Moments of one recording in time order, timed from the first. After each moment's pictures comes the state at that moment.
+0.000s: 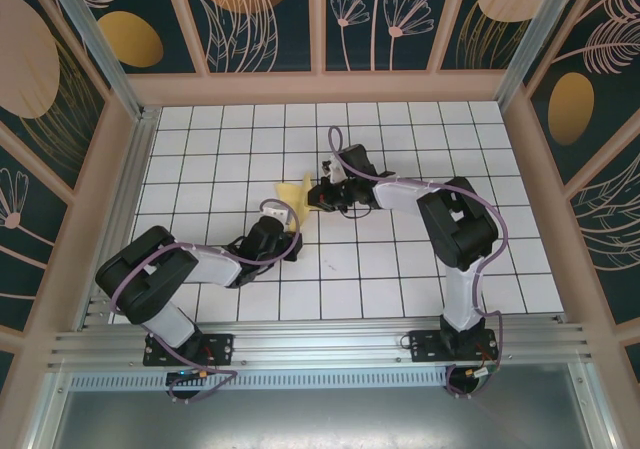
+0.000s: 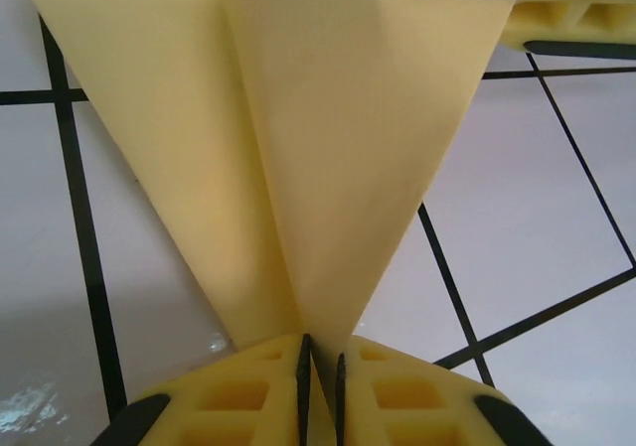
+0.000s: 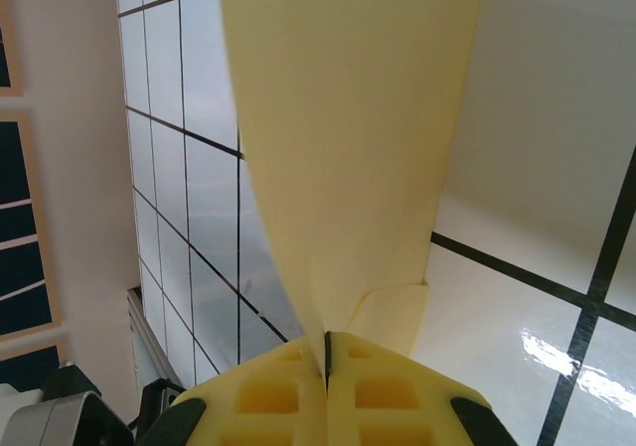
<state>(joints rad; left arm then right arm) -0.74 1.61 0.44 0.50 -0.05 -0.58 0.58 1.96 1.20 -0.06 -0.67 0.76</state>
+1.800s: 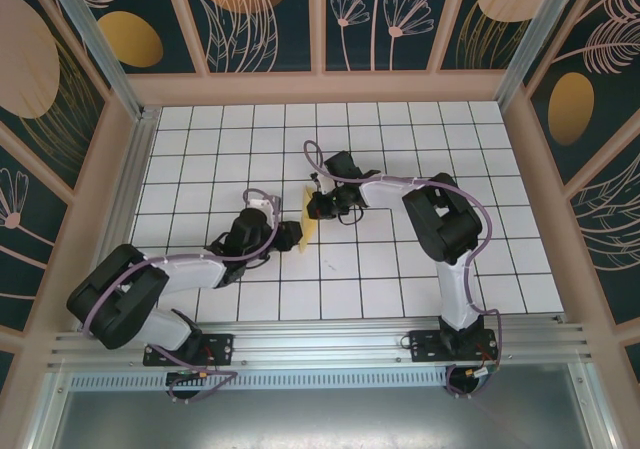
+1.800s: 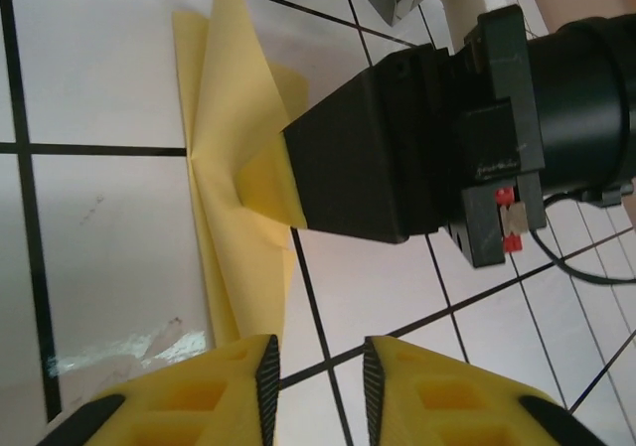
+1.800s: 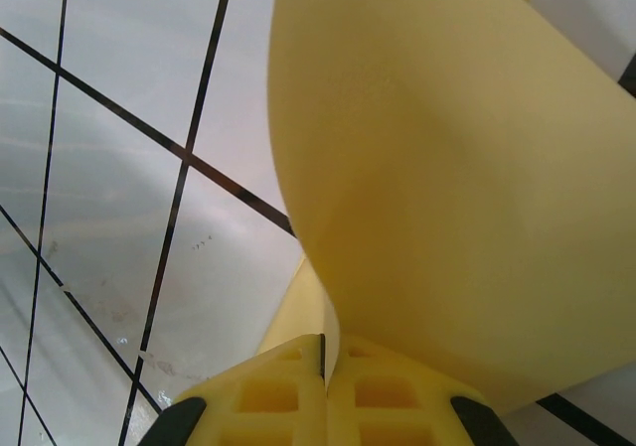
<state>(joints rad) -0.67 1.45 0.43 0.50 0.14 -0.75 0.63 2.07 1.30 -0.27 -0.50 0.38</state>
